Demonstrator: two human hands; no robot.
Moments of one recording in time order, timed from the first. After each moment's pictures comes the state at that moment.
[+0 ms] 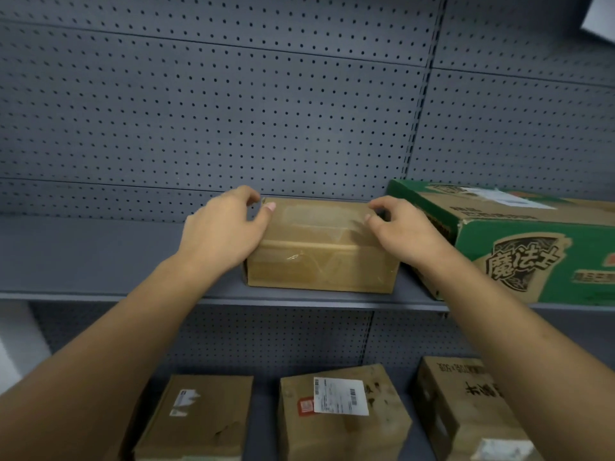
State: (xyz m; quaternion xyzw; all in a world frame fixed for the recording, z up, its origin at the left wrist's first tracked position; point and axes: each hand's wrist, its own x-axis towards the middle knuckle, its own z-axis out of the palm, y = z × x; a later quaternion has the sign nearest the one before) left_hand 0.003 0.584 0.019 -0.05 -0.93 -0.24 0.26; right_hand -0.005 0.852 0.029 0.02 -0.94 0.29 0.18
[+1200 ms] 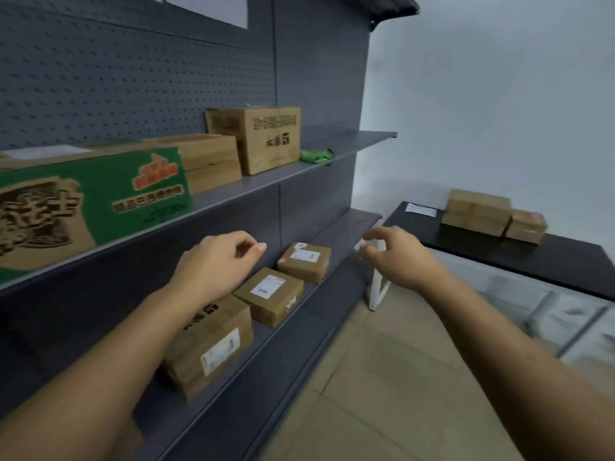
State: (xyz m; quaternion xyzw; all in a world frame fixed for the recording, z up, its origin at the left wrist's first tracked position) left_hand 0.198 1.074 -0.055 -0.50 -0.82 -0.26 0.02; right_hand 0.439 1.252 -0.046 -0.43 -0.87 0.18 0.20
